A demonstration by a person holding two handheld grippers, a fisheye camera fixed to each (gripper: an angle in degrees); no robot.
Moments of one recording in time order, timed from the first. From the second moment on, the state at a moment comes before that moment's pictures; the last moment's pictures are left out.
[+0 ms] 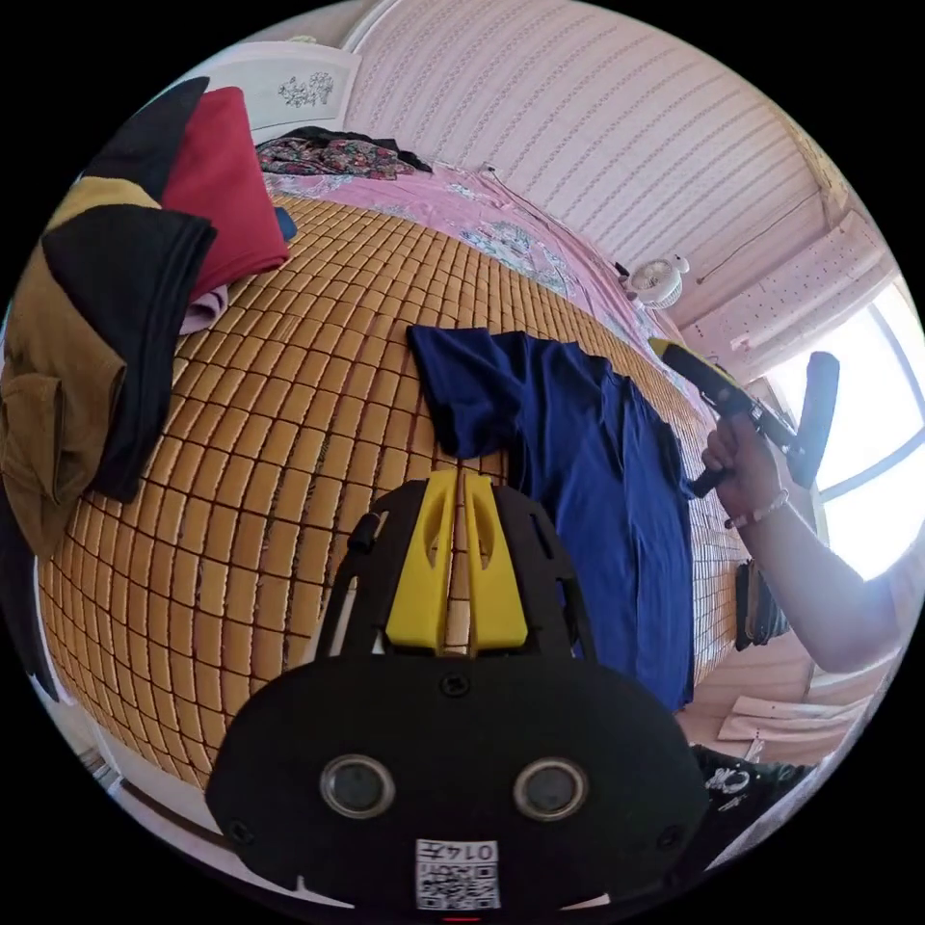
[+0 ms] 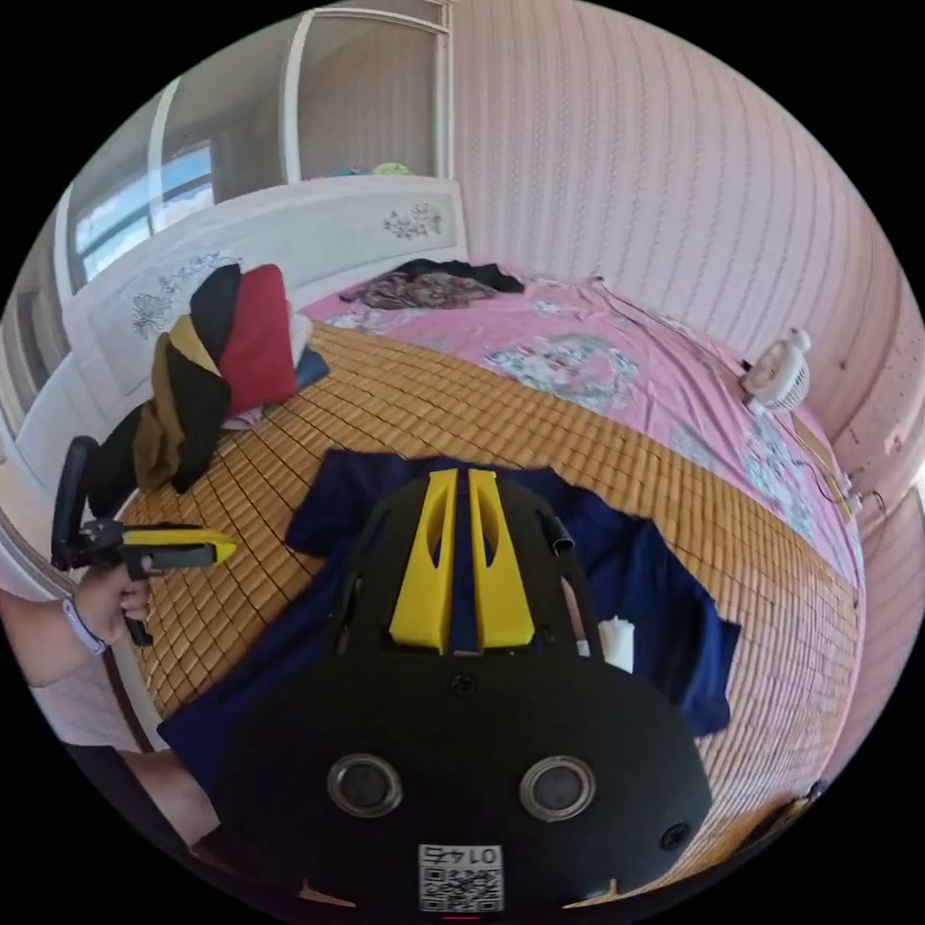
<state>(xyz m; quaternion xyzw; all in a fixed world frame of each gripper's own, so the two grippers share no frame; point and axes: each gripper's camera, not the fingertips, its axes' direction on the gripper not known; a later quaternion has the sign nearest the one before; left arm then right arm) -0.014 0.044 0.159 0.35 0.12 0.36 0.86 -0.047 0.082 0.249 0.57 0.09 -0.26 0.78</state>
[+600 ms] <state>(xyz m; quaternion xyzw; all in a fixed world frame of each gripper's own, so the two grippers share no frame) 0.289 0.156 0.226 0.22 0.05 0.70 0.68 0.249 0.136 0.292 0.50 -0.06 0.07 0.86</state>
